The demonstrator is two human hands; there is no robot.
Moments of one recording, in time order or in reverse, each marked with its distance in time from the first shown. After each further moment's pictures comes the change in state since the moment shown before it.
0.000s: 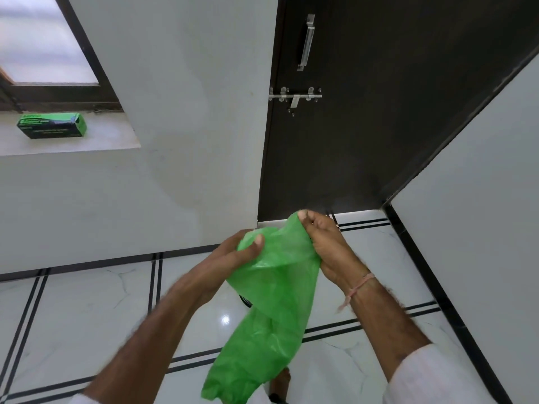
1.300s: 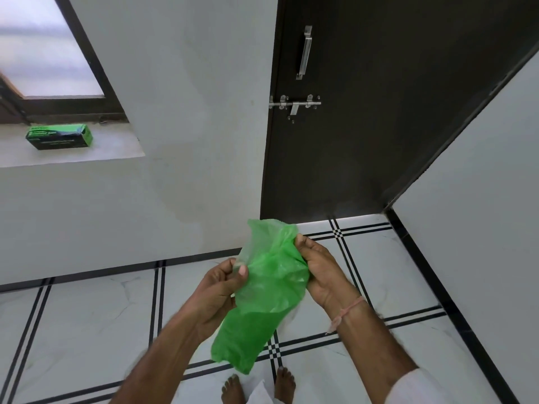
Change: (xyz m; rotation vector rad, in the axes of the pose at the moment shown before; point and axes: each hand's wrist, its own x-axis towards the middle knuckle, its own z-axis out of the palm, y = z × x) left_hand -0.022 -0.042 0.004 -0.527 0.079 -0.020; right_hand -0.018 0.028 0.023 0.463 0.150 0.267
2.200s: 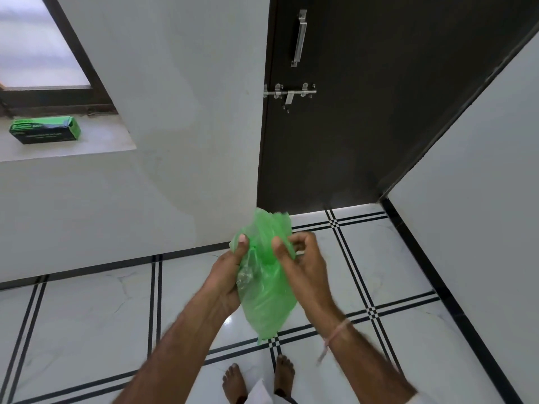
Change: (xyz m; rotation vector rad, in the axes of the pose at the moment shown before) left_hand 0.015 0.014 0.040 -0.160 0.225 -0.155; right_hand -0.025 0.037 0.007 -0.629 0.152 -0.493
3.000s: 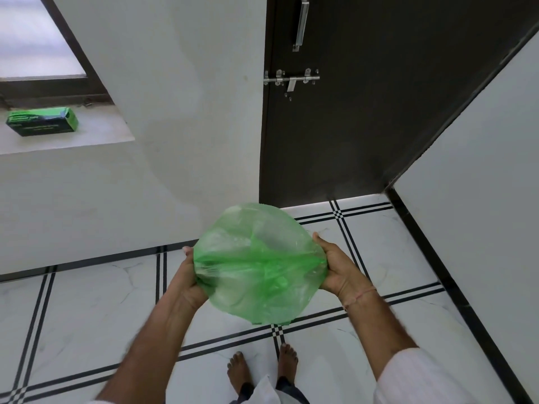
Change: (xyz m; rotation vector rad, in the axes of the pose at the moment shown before) left_hand 0.034 0.003 -0.066 -0.474 0.161 -0.054; right_hand 0.059 0.051 -0.049 0.732 -0.252 0.850
